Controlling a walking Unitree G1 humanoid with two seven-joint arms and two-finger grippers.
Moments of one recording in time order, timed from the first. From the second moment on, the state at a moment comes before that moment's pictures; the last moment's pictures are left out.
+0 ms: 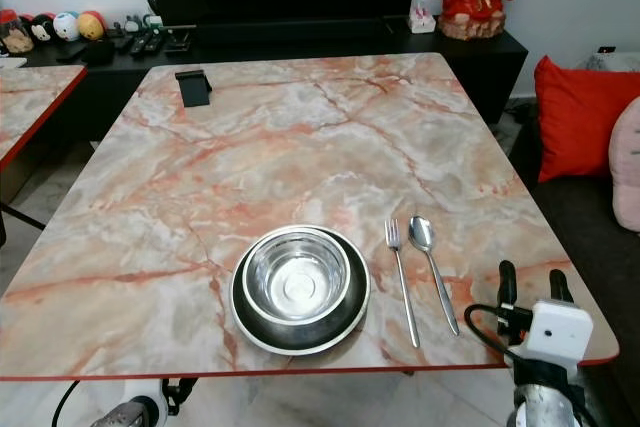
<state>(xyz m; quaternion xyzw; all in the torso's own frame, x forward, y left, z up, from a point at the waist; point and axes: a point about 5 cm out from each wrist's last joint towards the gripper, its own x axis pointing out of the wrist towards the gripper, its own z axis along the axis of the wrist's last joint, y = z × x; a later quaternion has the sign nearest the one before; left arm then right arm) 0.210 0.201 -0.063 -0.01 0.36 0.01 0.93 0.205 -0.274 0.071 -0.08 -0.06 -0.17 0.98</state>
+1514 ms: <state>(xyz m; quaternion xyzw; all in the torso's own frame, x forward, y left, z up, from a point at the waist) 0.205 0.211 -0.064 -0.01 0.37 0.02 0.93 0.223 -0.264 0.084 -0.09 -0.08 -0.14 0.98</state>
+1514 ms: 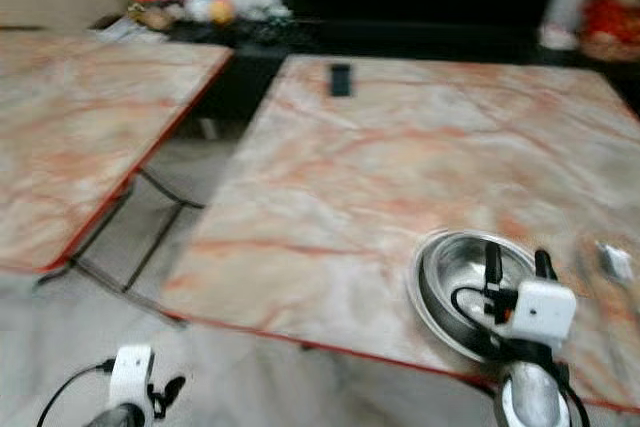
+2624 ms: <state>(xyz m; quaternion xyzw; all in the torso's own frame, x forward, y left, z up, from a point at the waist) 0.206 0.206 -0.065 -0.01 0.37 0.01 0.93 0.236 -0.267 0.097 -0.09 -0.10 -0.14 0.98</state>
